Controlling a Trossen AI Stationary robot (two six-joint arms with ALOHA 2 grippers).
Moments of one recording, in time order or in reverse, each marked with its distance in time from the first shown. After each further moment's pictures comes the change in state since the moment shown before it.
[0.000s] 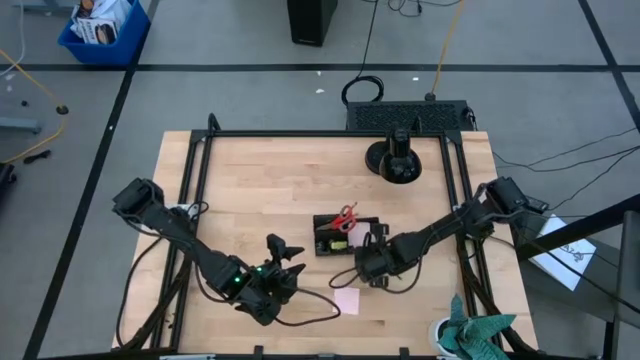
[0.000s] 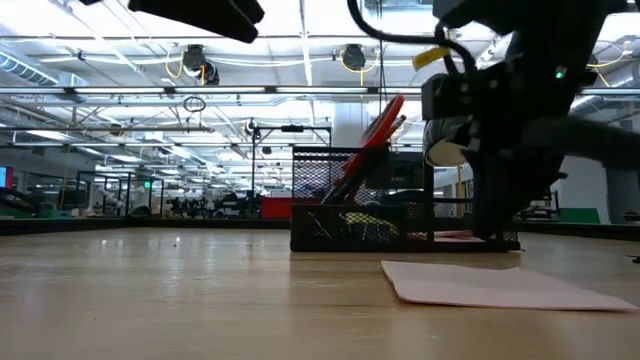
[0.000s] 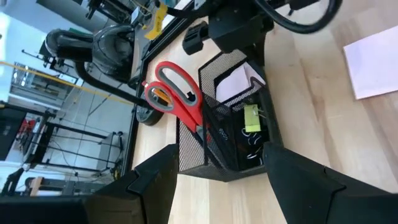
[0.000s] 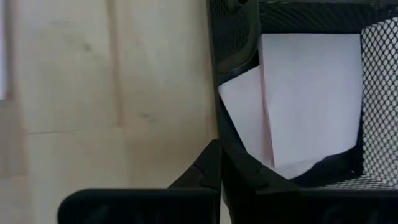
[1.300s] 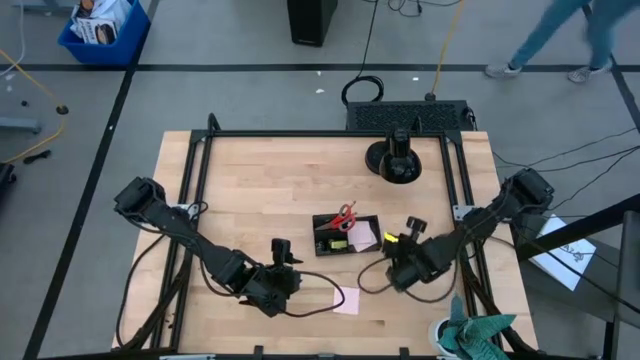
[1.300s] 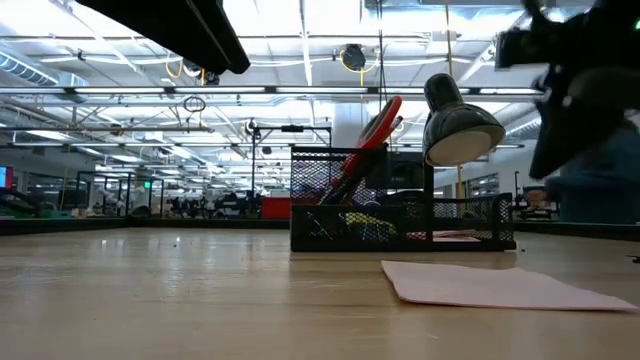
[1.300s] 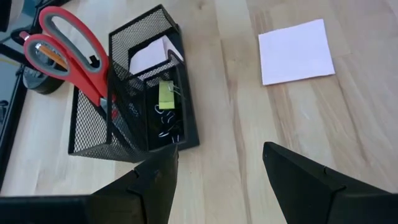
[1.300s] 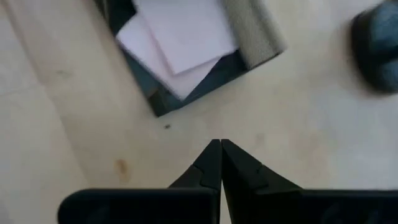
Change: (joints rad) left arm 0.050 0.000 -0.003 -0.053 0.374 -0.224; right arm 0.163 -0.216 -0.076 -0.344 0.249 0.515
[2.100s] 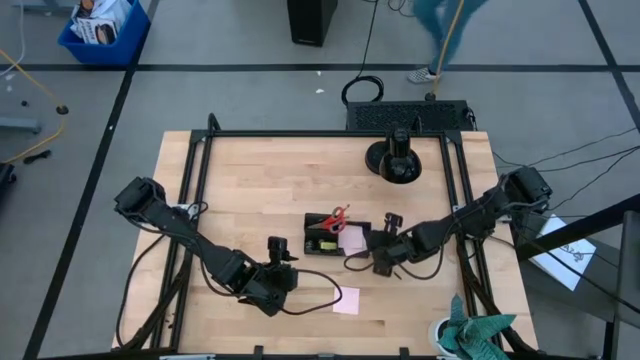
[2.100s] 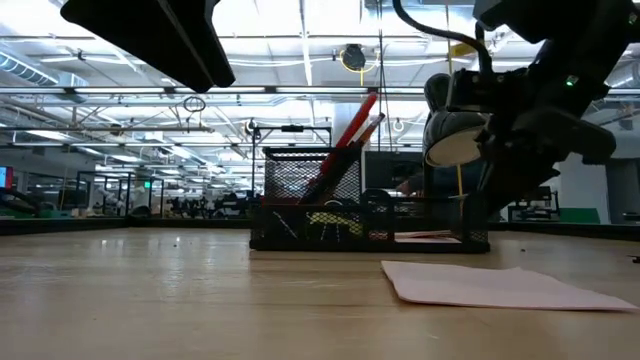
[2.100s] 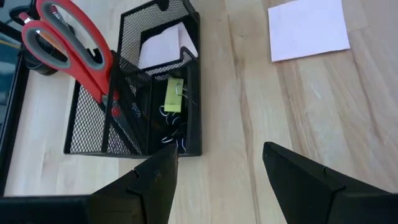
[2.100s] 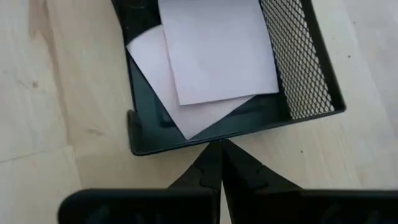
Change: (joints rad) left arm 0.002 0.000 0.000 -0.085 0.000 -0.050; right arm -0.189 0.000 -0.187 0.594 -0.149 -0.380
